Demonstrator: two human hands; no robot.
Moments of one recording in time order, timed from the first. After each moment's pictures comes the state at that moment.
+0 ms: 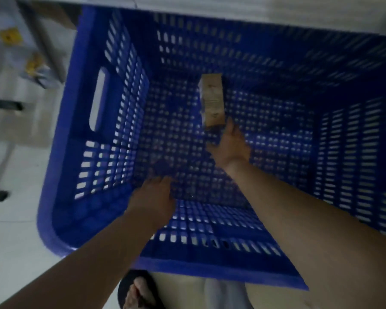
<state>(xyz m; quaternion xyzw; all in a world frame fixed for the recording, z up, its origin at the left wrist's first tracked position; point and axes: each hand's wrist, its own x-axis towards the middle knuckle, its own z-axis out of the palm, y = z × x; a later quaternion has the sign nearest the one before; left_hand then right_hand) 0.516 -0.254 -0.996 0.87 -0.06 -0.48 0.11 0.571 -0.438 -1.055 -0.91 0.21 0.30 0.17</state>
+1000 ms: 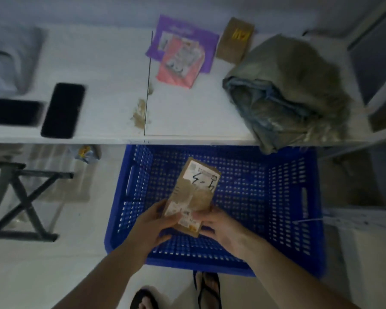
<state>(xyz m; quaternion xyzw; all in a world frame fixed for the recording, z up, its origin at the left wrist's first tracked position) 0.548 -0.291 -0.723 0.61 0.32 -0.43 0.59 0.517 -0.467 -0.766 -0.48 0.34 0.38 0.72</state>
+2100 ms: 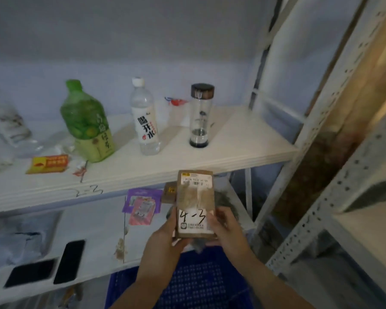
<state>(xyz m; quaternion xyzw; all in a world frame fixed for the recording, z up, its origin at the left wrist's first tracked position) 0.518 -0.402 -0.348 0.86 -0.22 -0.08 0.45 0.462 -0.551 -0.331 -0.68 0.21 -0.08 0.69</state>
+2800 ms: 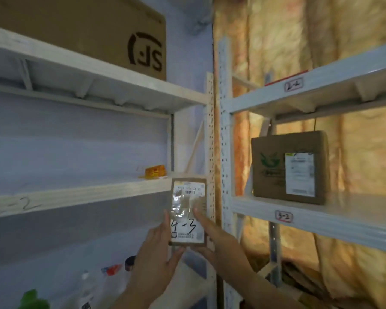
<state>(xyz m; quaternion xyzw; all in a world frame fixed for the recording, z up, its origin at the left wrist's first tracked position) 0.419 -0.423 0.054 0.72 -0.53 0.21 0.39 0.293 -0.546 0.066 -0.90 0.08 -0.40 0.14</state>
